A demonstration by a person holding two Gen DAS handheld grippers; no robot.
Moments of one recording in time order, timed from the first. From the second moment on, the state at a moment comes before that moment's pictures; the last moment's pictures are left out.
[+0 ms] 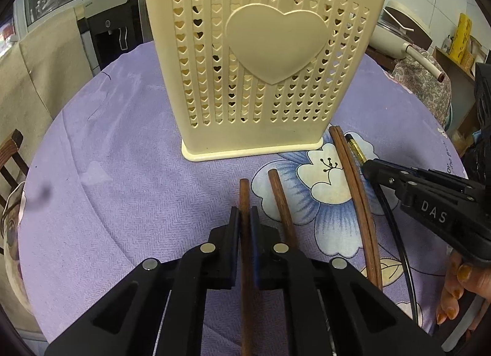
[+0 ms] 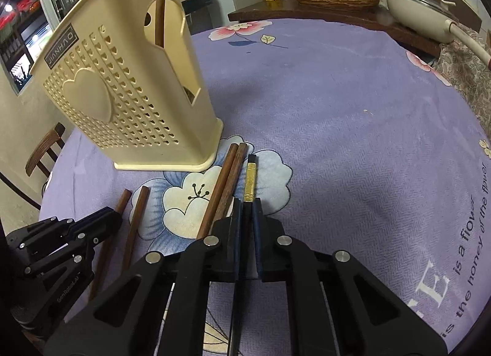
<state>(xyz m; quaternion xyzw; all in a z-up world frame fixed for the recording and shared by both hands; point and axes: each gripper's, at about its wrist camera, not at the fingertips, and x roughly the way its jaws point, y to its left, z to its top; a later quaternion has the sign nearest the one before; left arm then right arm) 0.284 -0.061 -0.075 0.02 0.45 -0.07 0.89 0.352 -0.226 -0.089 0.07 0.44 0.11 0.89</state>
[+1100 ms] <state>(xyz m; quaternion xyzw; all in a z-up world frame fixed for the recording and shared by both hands) 0.218 -0.026 0.028 -0.05 0.32 -0.10 0.94 0.267 -0.269 0.013 0.13 0.31 0.21 0.92</state>
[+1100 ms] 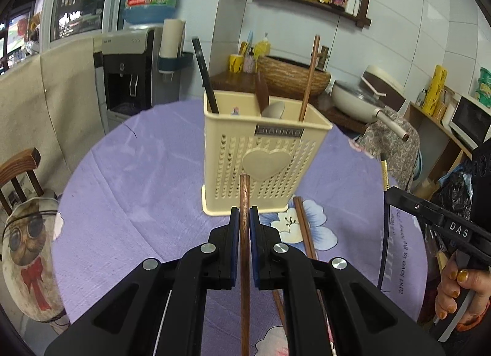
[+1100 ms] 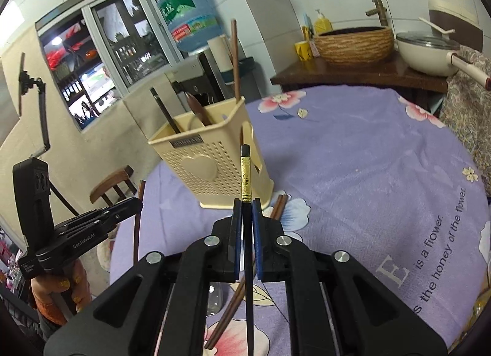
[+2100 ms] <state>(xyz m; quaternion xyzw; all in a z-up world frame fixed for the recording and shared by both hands) 0.188 -0.018 0.097 -0.03 0.24 -0.12 0.96 0.237 -0.275 0.085 0.11 0.23 0.25 0.93</state>
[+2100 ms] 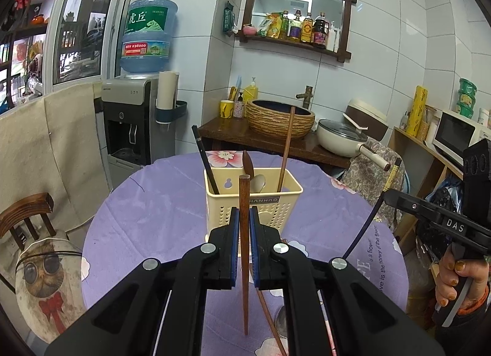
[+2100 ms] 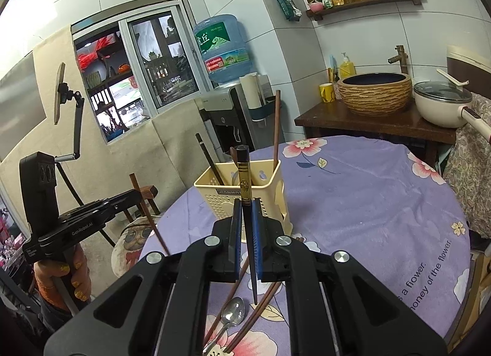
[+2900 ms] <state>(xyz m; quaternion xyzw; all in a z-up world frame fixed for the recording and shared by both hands) 0.220 -0.020 0.236 -0.02 0.15 -0.15 0.98 0.301 -0.250 0.205 0.09 0.18 0.28 0.94</state>
